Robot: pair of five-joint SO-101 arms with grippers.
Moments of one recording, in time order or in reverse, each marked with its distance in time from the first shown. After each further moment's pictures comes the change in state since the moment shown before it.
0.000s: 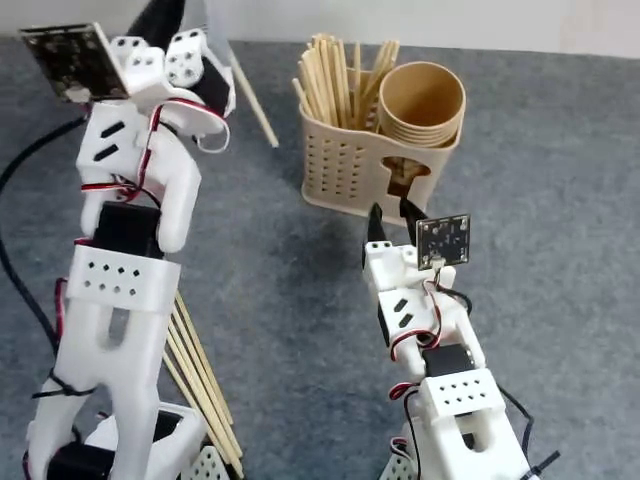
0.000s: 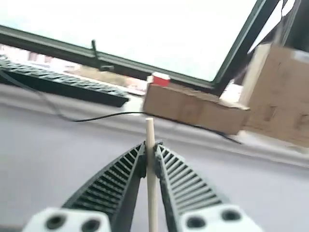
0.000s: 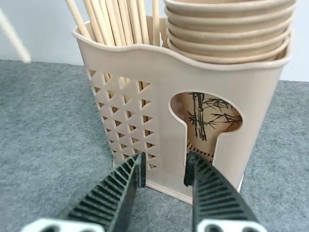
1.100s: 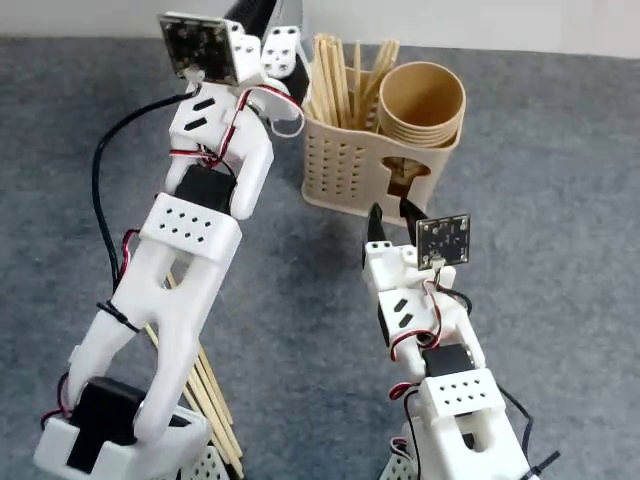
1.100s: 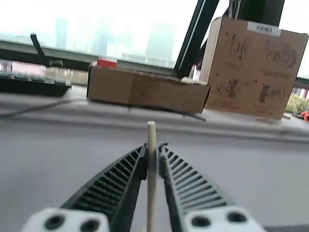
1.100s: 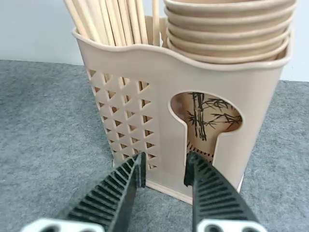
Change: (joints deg) left arm 7.6 18.6 -5.5 -10.0 -4.9; right arm 0.0 0.0 0.0 0.0 0.0
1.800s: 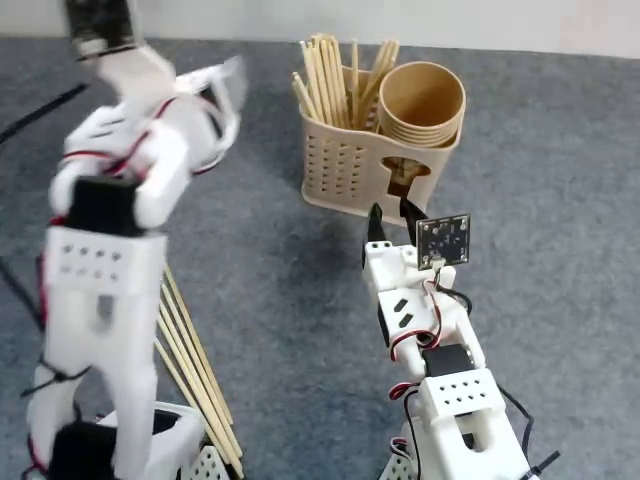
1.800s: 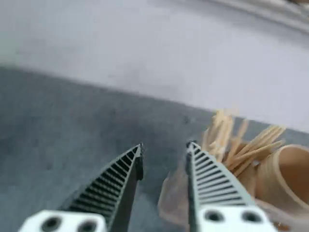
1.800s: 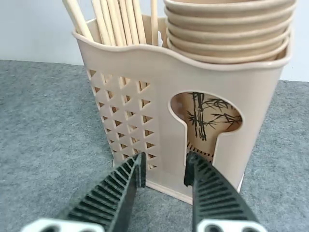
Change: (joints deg) left arm -12.0 -13.4 -13.8 65.0 10.6; right arm 0.0 0.0 0.0 0.0 0.0
